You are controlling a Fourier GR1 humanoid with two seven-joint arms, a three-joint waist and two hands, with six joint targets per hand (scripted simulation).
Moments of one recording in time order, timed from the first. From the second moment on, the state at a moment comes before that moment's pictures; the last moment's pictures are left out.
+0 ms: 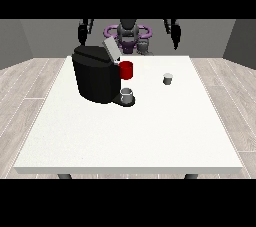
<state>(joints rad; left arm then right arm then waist) 0.00 0.12 0.00 -1.58 0.01 -0.02 0.00 -0.02 -0.10 0.01 -1.57 0.01 0.01 0.01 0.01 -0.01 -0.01</state>
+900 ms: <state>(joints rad) -0.09 0.25 0.08 -1.47 -0.04 -0.11 -0.13 -0.01 -0.02 -0.06 -1.54 -0.01 -0.08 -0.11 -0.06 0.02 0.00</state>
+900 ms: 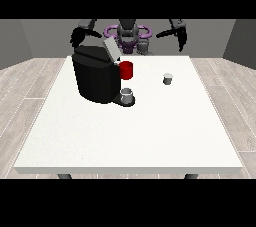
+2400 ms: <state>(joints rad) -0.48 0.39 0.12 -0.82 -0.26 -0.13 -0.15 -0.18 -0.02 -0.02 -1.44 0.03 -0.17 -0.05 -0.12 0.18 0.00</state>
